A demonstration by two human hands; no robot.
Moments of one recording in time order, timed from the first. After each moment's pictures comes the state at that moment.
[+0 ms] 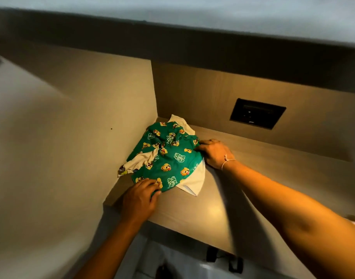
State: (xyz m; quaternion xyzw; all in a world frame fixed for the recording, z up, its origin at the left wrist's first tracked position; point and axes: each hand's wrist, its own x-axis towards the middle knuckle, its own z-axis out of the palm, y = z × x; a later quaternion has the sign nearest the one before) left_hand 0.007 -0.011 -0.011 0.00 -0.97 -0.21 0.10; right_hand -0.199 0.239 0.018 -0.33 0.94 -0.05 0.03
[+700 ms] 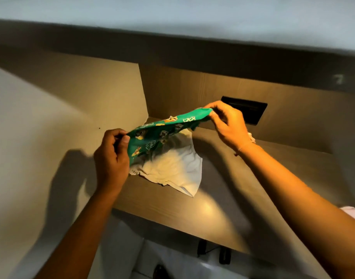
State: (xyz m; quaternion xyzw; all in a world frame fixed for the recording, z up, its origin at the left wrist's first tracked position) left_hand -0.021 -0.002 0.122 0.04 -0.83 -0.39 0.39; right_hand -0.160 0.279 0.149 -0.27 0.83 -0.45 -0.19
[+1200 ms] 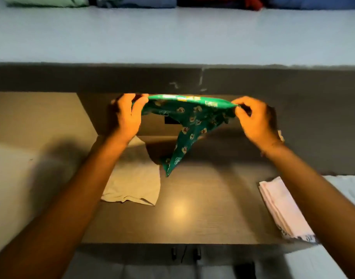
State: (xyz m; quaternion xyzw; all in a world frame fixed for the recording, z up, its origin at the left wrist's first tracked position) left_hand -0.146 0.137 0.199 -0.14 -0.84 -0.38 0.35; right_hand -0.099 0.460 0.197 -0.04 0.88 -0.35 -0.31
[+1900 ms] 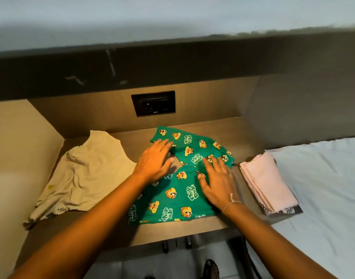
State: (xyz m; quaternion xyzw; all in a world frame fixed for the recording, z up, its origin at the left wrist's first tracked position) left_hand -0.132 0.226 0.032 -0.32 -0.94 -0.14 -0.02; right_hand 0.003 0.433 0.008 0.11 0.98 -0.17 -0.02
